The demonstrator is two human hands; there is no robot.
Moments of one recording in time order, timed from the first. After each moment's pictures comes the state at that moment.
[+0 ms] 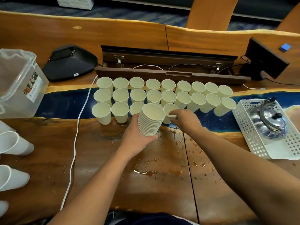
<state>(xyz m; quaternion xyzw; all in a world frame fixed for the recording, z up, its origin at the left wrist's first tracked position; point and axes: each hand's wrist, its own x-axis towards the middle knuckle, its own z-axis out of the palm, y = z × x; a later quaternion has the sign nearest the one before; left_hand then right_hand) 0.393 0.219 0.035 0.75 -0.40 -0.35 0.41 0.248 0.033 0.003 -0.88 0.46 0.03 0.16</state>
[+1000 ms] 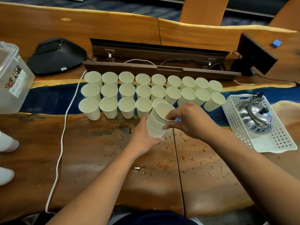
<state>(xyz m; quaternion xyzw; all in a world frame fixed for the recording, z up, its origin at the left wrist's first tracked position) 0.339 0.198 0.016 0.72 -0.43 -0.38 0.40 0.197 0.089 0.126 -0.94 0.29 -0.01 0.18</state>
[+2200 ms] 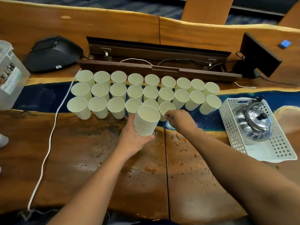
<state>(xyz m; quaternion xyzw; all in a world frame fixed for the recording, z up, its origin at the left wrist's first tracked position) 0.314 0.181 0.030 0.76 -0.36 -0.34 0.41 0.183 0.000 0.002 -0.89 0.42 0.08 0.16</state>
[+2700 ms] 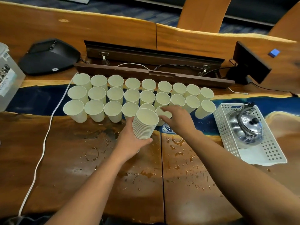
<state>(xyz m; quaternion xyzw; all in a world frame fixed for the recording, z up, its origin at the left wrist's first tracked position) 0.315 0.175 0.031 0.76 -0.37 -0.35 0.40 0.185 0.009 0.038 -0.88 0.43 -0.06 0.19</state>
